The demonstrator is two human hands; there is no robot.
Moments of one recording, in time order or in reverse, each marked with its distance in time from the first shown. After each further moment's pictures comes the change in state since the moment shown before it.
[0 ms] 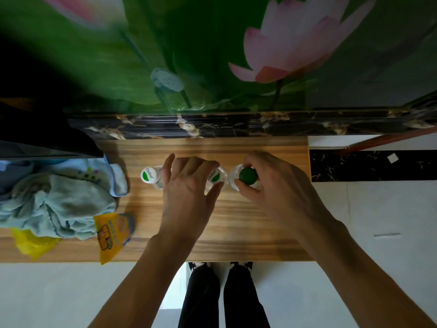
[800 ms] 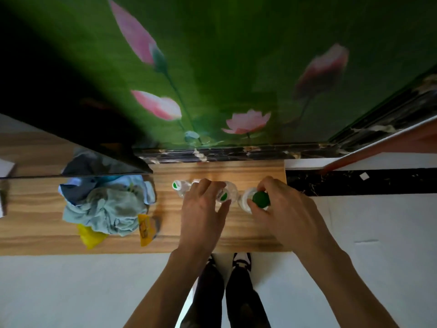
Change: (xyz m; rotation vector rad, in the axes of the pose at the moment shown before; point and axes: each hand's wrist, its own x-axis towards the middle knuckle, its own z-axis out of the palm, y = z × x) left_hand -0.057 0.091 -0.134 -0.194 0.053 -0.016; right_hand -0.116 -0.059 -0.143 0.014 0.063 0.107
